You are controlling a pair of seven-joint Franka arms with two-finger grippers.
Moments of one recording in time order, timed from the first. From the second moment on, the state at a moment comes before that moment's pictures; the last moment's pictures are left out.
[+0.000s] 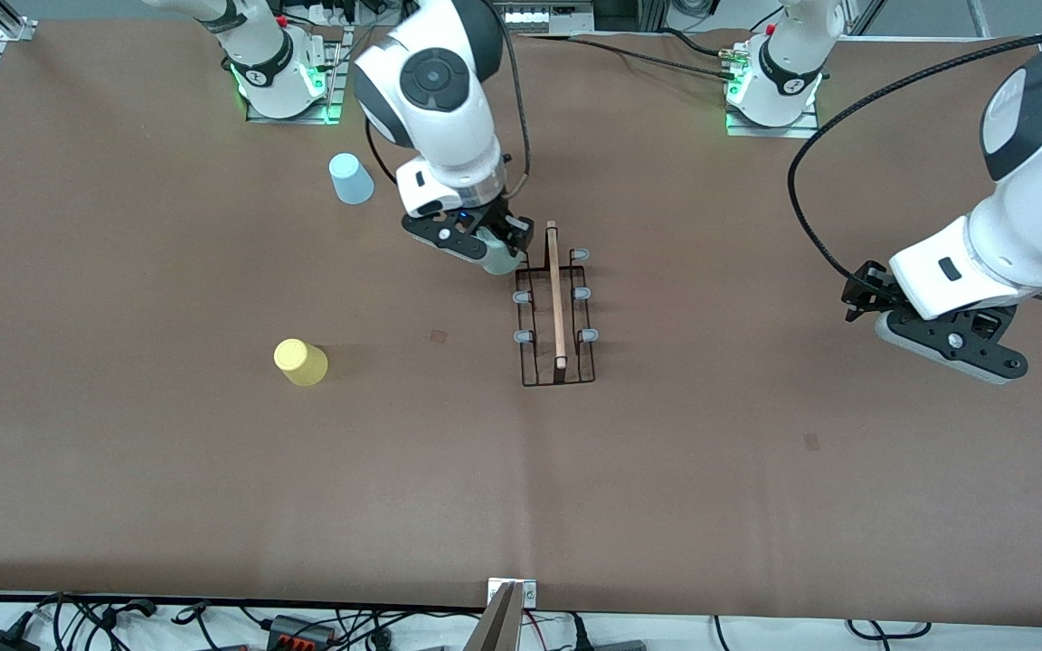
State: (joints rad) left arm 0.39 0.35 -0.65 -1.39 0.23 1.67 0.16; right arm 0.75 0.38 0.04 -1.68 0.06 2.15 1.23
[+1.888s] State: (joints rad) left arm 0.39 0.36 -0.66 -1.39 0.22 1.67 0.13; right arm 0.50 0.31 0.01 -1.74 0.02 2.01 0.82
